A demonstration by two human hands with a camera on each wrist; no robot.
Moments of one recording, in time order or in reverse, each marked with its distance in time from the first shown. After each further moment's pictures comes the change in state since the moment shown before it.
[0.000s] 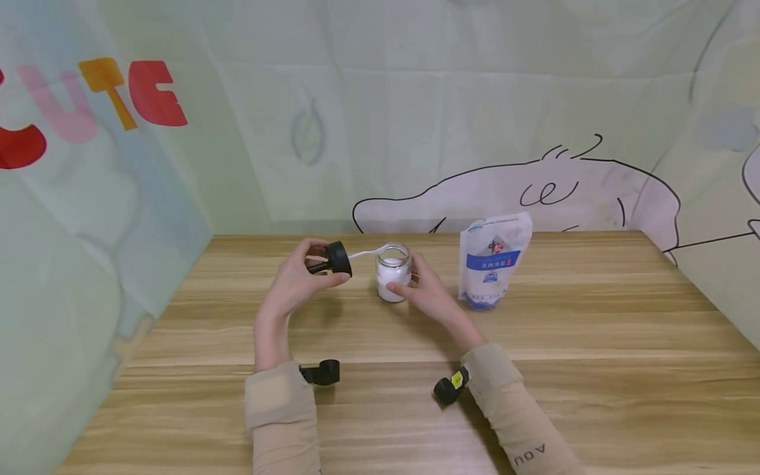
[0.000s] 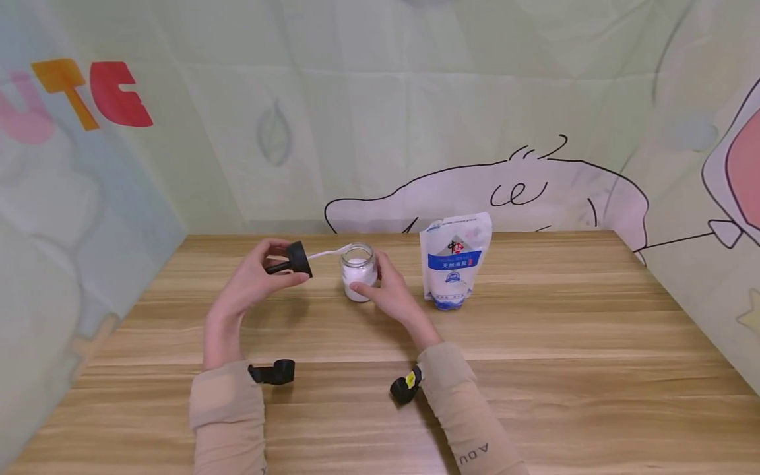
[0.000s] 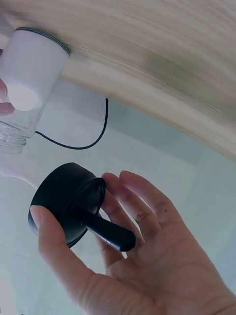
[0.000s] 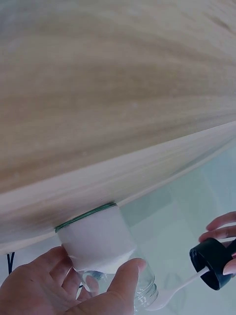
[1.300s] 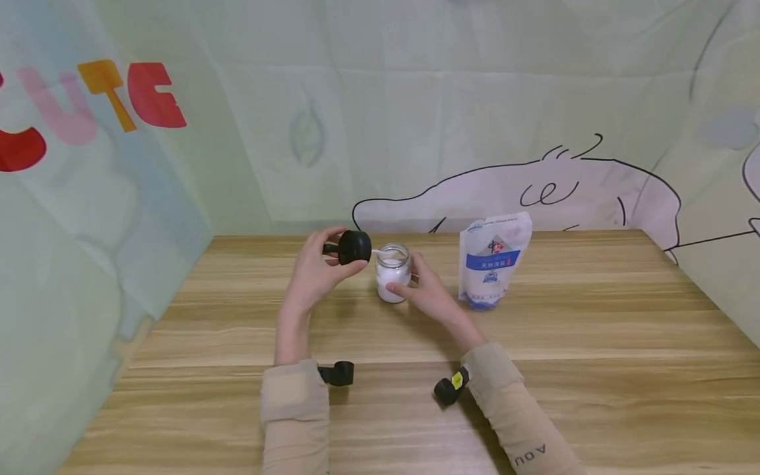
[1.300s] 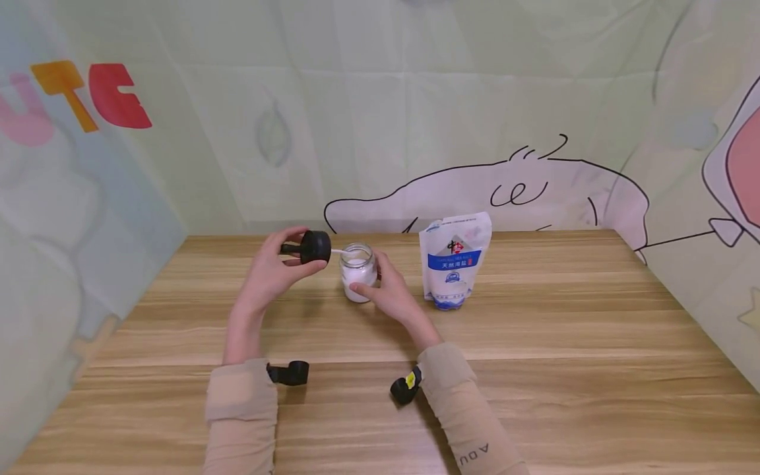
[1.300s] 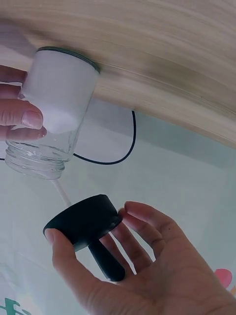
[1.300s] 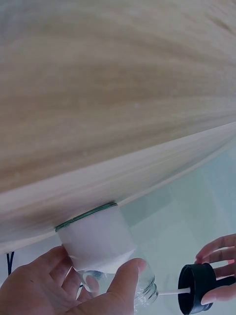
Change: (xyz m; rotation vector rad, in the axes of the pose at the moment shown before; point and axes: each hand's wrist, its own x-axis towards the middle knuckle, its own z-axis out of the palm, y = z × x) left_hand 0.010 0.019 0.025 -0.006 0.111 0.169; right_hand 0.001 0.000 -0.001 -0.012 -0.016 0.029
